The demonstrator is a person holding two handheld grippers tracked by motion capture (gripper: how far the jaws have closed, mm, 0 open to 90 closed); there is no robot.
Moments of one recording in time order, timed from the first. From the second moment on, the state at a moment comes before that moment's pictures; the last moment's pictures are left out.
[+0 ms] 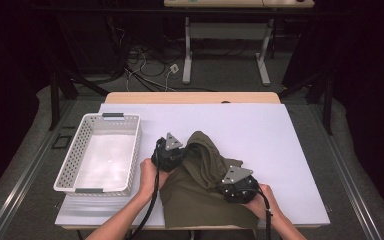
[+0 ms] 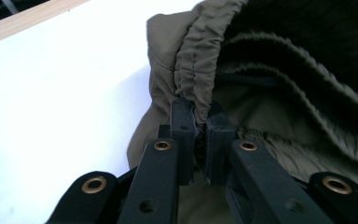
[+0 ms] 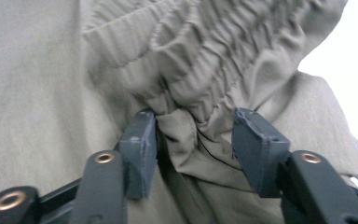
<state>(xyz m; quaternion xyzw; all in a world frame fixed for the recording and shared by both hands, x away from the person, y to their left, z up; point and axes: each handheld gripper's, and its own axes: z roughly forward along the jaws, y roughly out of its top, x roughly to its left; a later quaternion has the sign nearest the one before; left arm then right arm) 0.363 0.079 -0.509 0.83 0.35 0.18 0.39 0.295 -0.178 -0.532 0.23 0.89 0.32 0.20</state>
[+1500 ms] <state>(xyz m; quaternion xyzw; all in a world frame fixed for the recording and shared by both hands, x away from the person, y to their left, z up) 0.306 0.093 -0.527 0.86 0.30 0.17 0.38 0.301 -0.206 -0.522 0.28 0.86 0.33 0.27</state>
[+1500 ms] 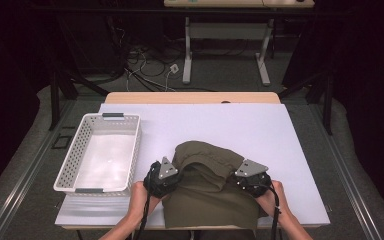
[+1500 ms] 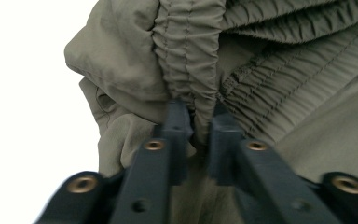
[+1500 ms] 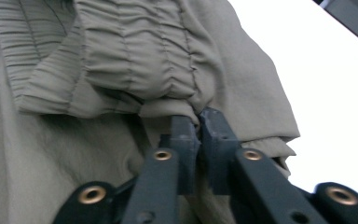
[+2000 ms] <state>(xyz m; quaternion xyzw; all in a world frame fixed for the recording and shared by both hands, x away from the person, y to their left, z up) 0.254 0.097 -0.514 0.87 0.27 0.15 0.38 0.261 -0.213 -0.504 0.25 0.85 0.37 0.27</state>
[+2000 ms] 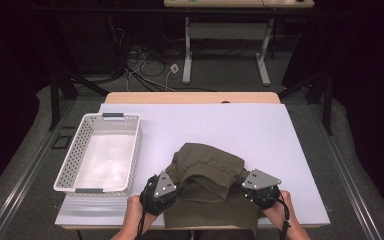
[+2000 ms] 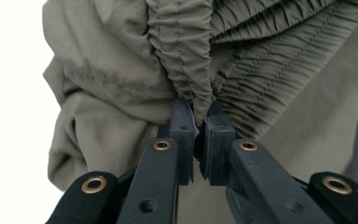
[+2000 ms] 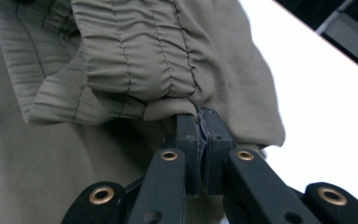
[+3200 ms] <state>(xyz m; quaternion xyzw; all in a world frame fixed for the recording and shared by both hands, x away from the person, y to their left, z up) 0.311 0.097 -0.515 0.87 0.34 0.09 0.34 0.270 -0.214 -0.519 0.40 0.84 0.34 0.10</state>
